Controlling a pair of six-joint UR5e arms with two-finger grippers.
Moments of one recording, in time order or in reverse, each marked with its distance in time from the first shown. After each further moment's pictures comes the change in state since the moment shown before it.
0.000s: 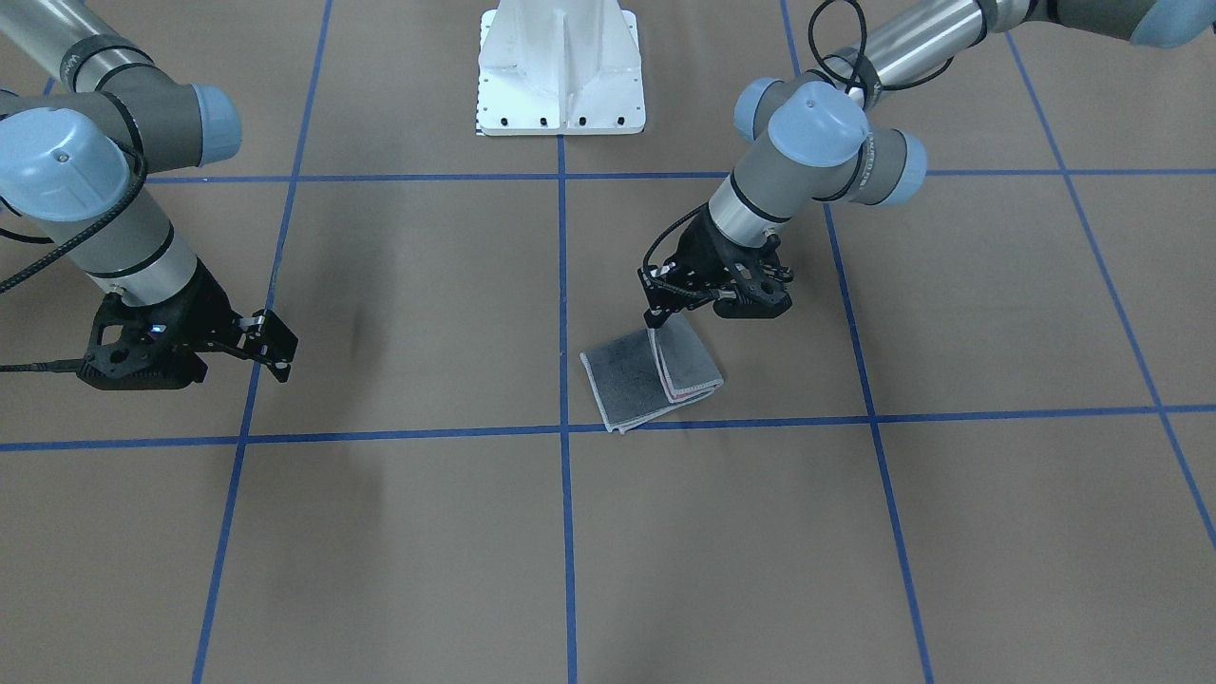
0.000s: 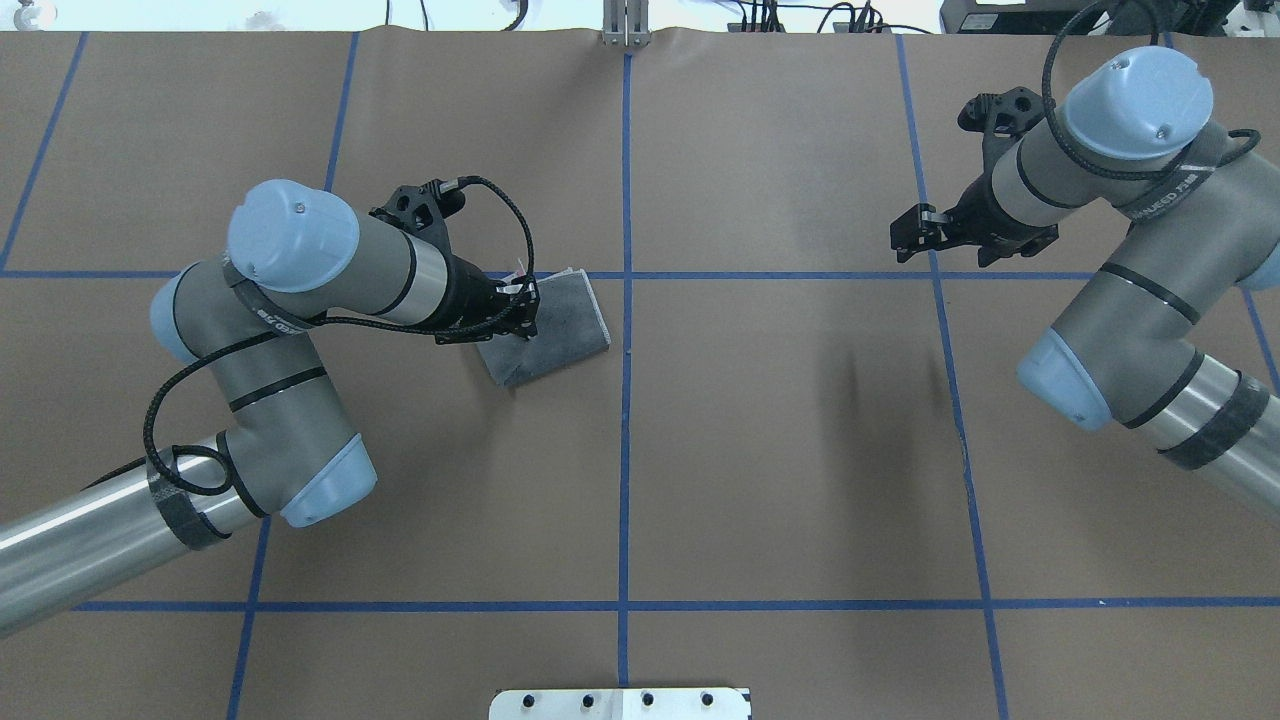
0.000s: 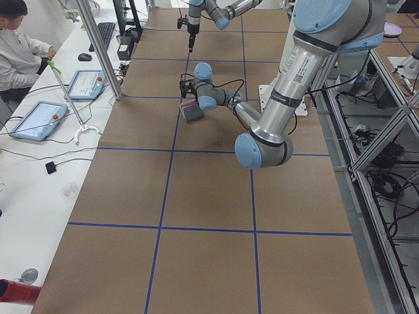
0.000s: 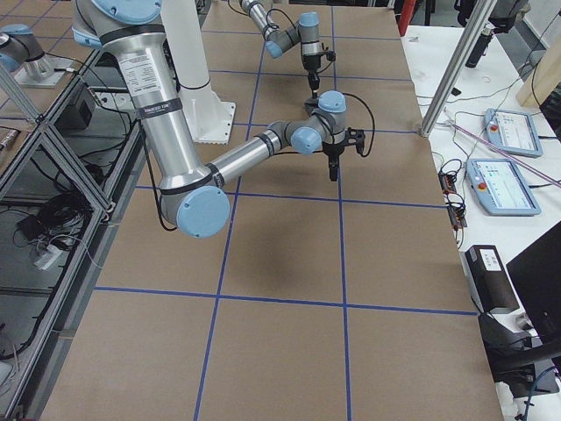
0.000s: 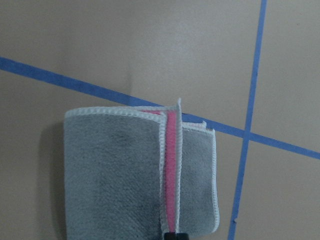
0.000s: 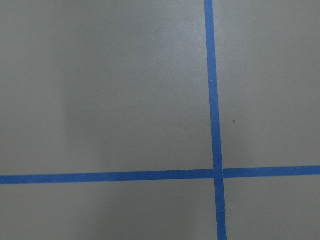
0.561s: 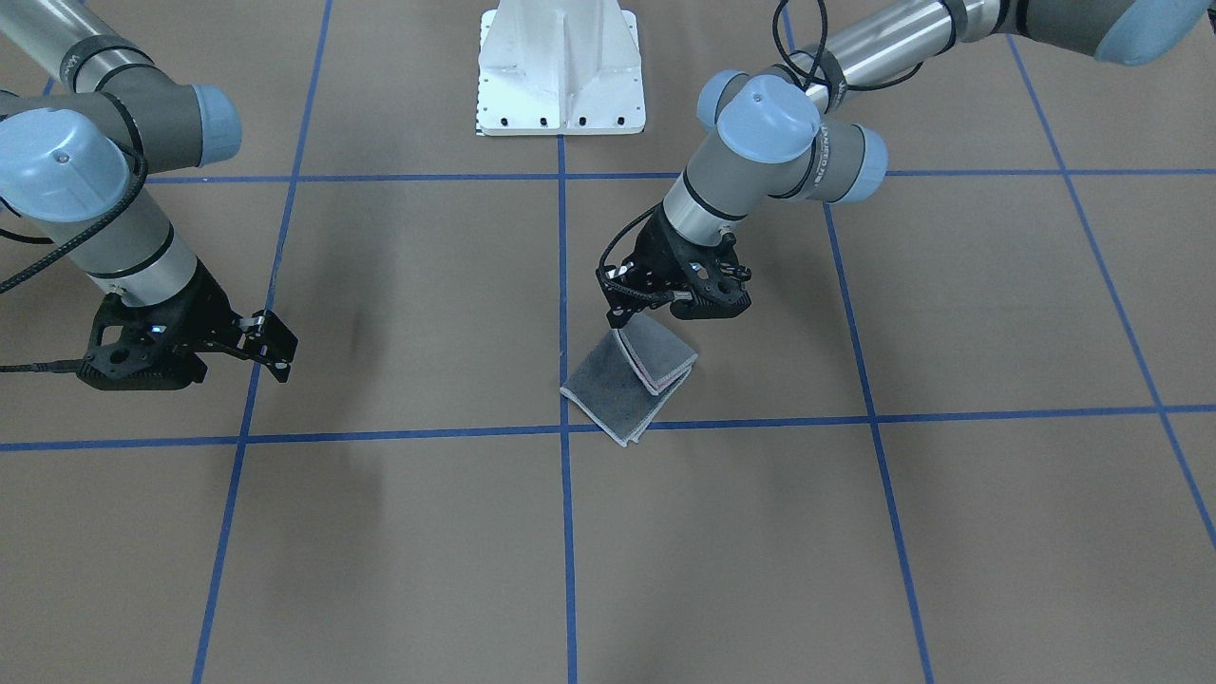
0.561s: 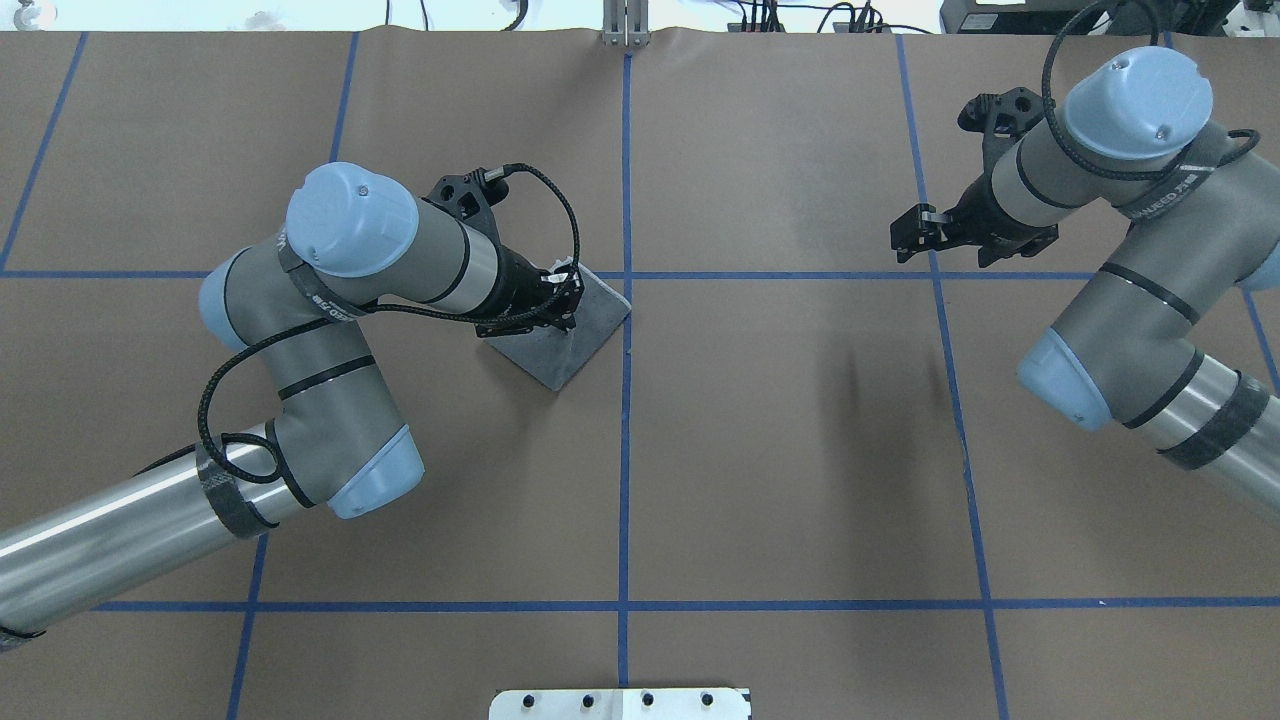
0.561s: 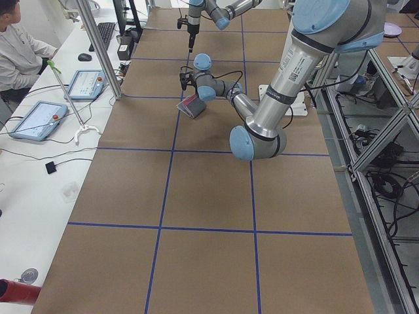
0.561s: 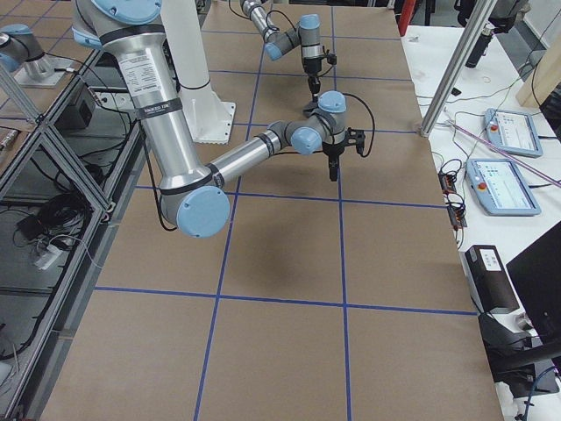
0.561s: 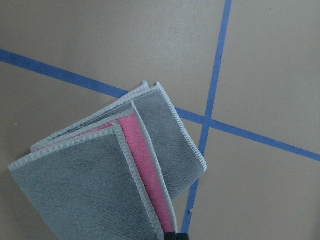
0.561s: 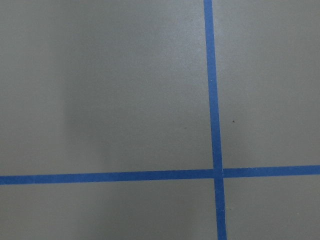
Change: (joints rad) left arm 0.006 -0.082 0.040 0.049 0.006 -0.037; right arm 0.000 0.000 -0.001 0.000 0.000 0.000
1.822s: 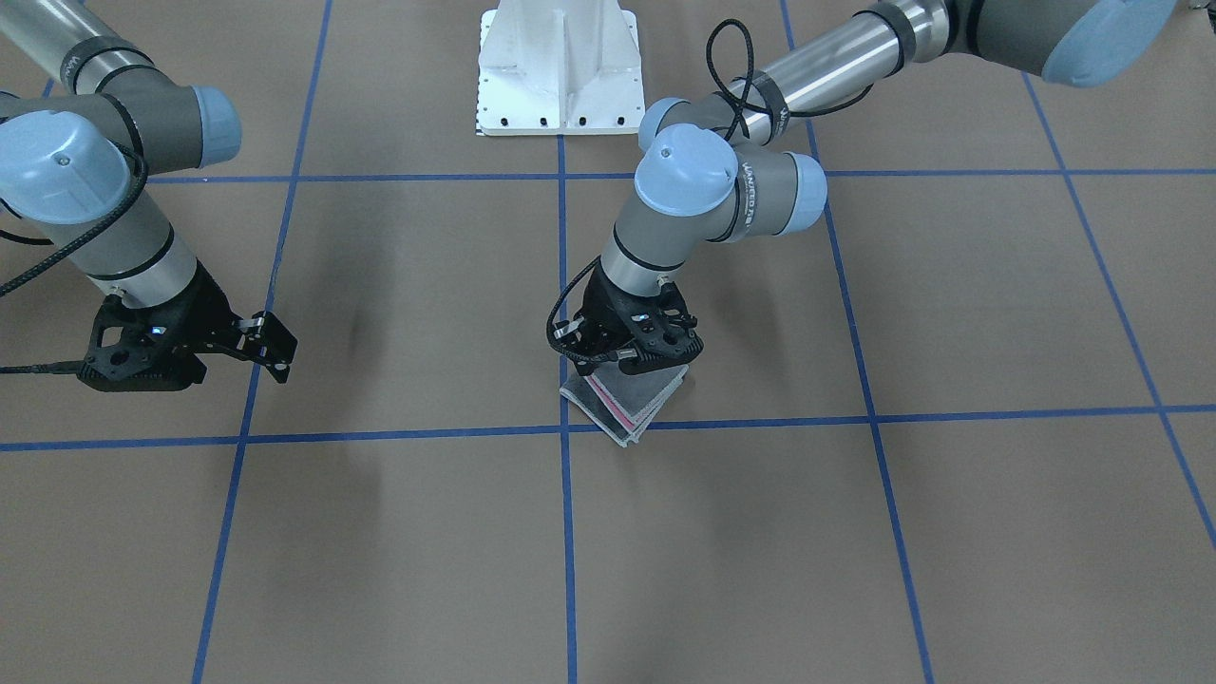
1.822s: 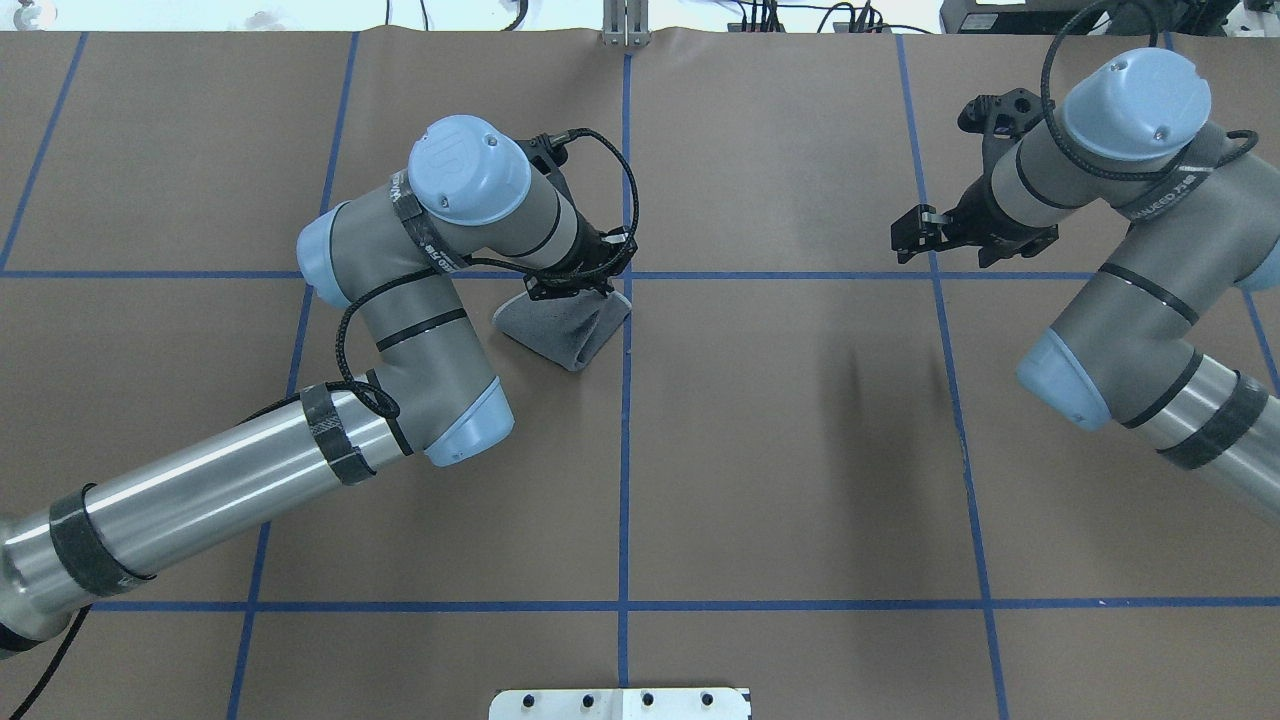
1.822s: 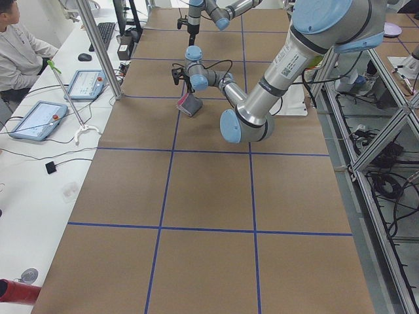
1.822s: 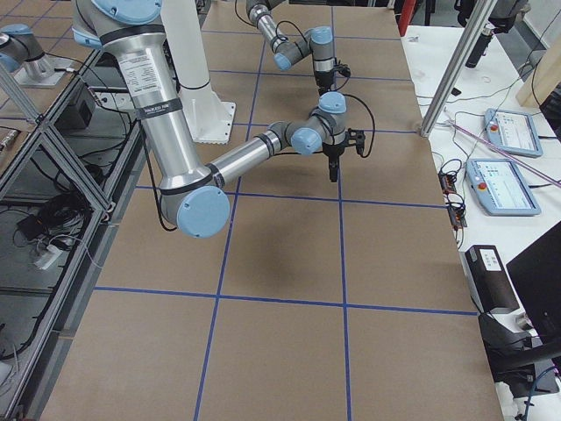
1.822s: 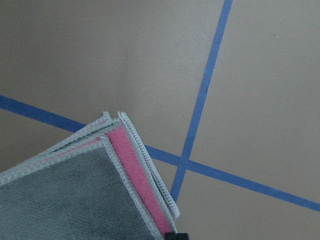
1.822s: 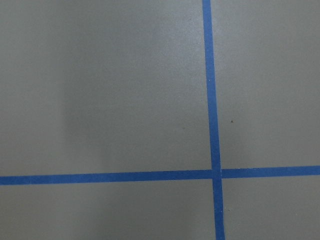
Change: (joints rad) left arm -0.007 -0.187 0.202 0.107 0.053 -0.008; right arm -0.001 0.000 -0.003 0.000 -0.002 -0.003
